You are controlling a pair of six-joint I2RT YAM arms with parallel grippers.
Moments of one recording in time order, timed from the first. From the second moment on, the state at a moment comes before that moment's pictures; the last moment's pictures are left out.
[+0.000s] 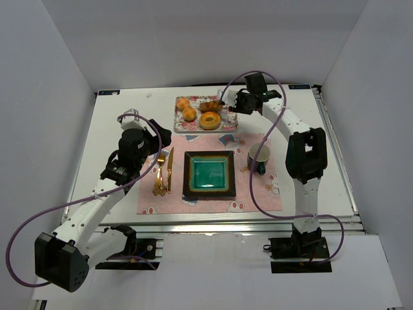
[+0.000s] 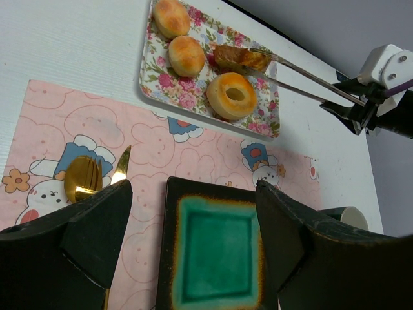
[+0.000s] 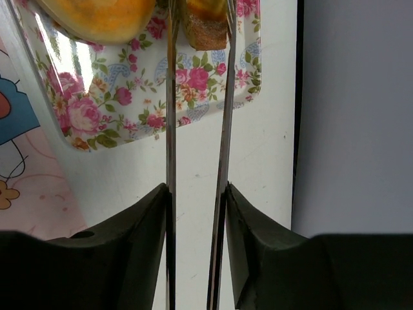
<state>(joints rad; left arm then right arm) -0.38 1.01 0.78 -0.07 -0.20 -0.65 0.36 2.14 1.90 -0.54 -0.22 -1.20</state>
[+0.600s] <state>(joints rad) -0.38 1.00 0.78 -0.07 -0.23 -0.65 0.36 1.75 1.67 -0.56 -0.41 -1.10</state>
